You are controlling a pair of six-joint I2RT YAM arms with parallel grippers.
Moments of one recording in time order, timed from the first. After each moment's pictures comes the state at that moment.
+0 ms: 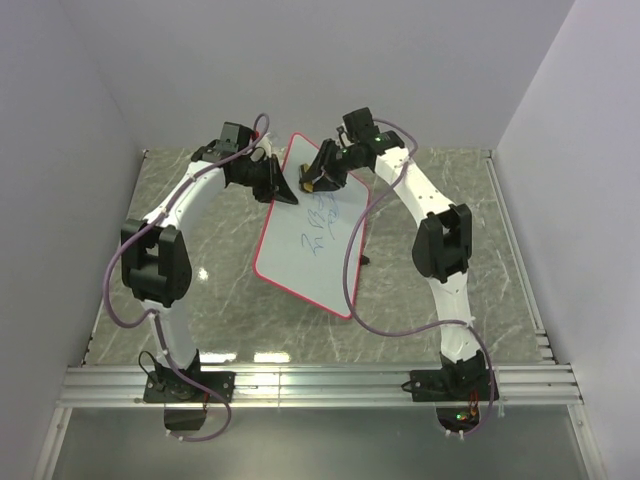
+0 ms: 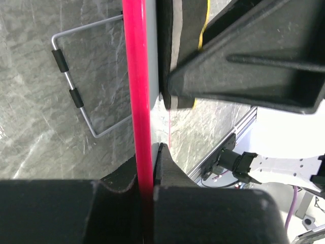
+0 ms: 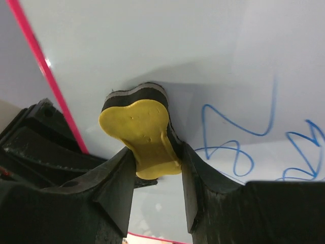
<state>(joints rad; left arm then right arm) -0.27 1.92 1.72 -0.74 0.67 -0.43 0.43 2.28 2.25 -0.82 -0.61 0.85</state>
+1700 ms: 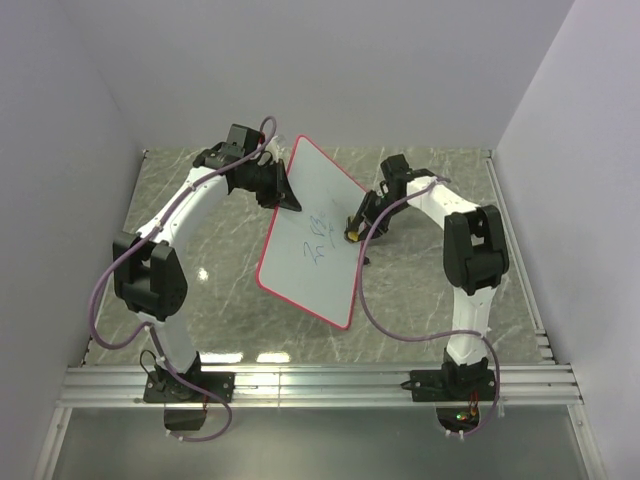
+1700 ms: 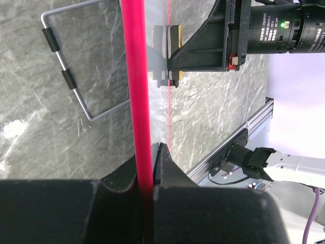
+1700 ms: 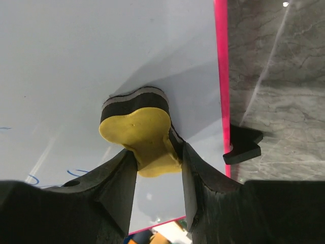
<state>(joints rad) -0.35 1.81 1.68 -0.79 0.56 -0.44 0.28 2.04 1.55 -0.76 -0.54 0.78</state>
